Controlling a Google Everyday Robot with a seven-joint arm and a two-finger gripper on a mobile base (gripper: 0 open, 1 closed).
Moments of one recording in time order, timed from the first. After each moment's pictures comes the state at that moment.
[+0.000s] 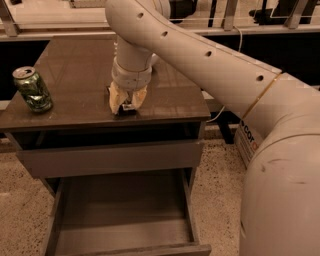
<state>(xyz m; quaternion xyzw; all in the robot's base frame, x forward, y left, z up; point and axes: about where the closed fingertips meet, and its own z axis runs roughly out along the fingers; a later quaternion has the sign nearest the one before) 0.626 0.081 0.828 -0.20 0.97 0.09 0.09</state>
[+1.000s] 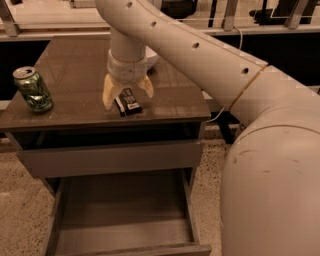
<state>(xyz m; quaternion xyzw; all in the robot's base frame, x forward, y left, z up) 0.635 0.079 0.843 -0.21 0.97 0.06 0.08</state>
